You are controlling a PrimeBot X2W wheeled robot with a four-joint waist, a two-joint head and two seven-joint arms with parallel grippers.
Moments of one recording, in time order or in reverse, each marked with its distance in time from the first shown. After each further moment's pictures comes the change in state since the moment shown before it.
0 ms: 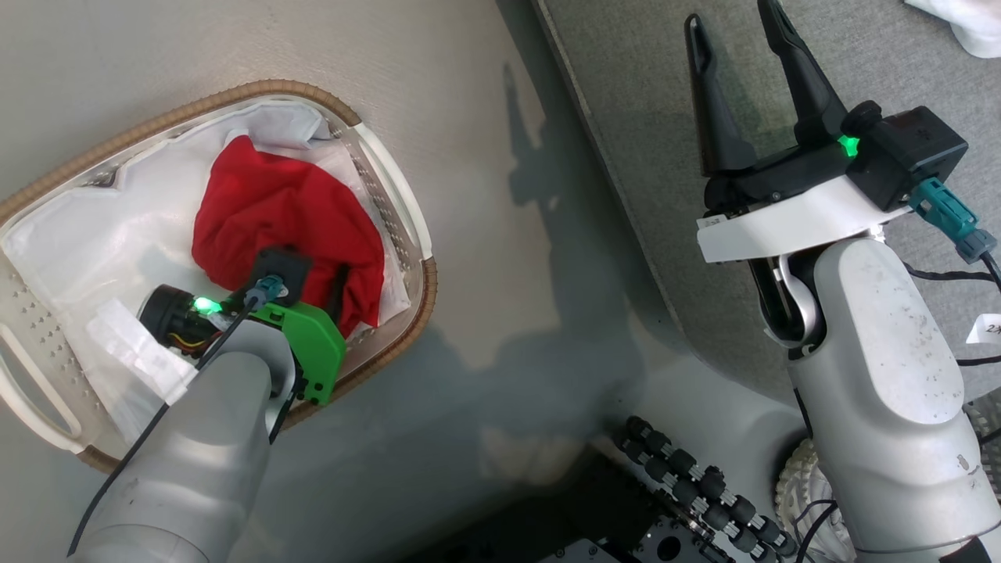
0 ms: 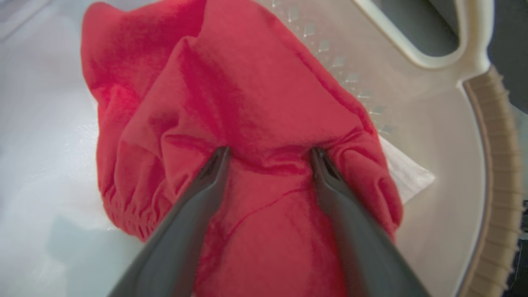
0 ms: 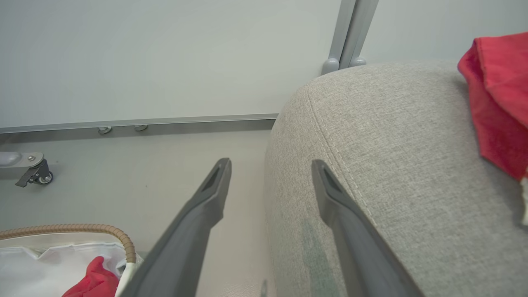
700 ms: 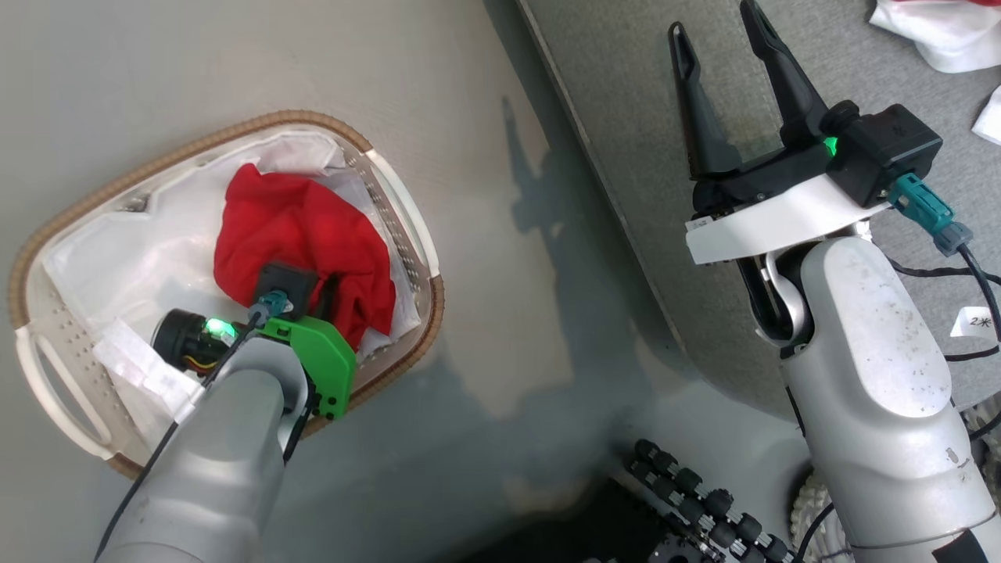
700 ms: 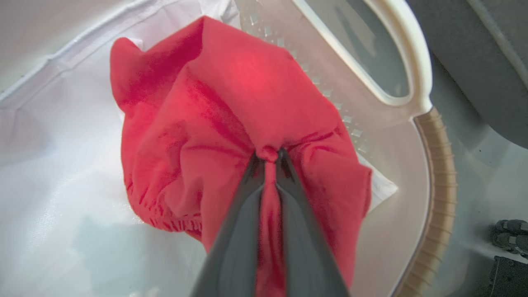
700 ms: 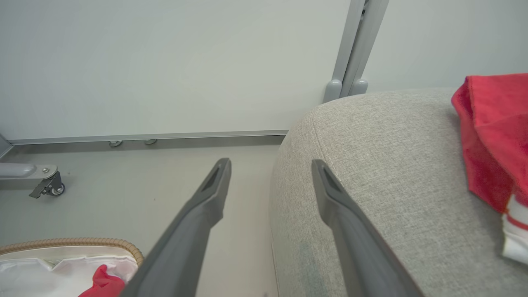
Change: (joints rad) left arm 0.029 -0.014 -0.006 -0.007 -0.078 0.000 0.000; right arm -0.017 0.001 0.019 0.042 -0.010 0.000 0.000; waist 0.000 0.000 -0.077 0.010
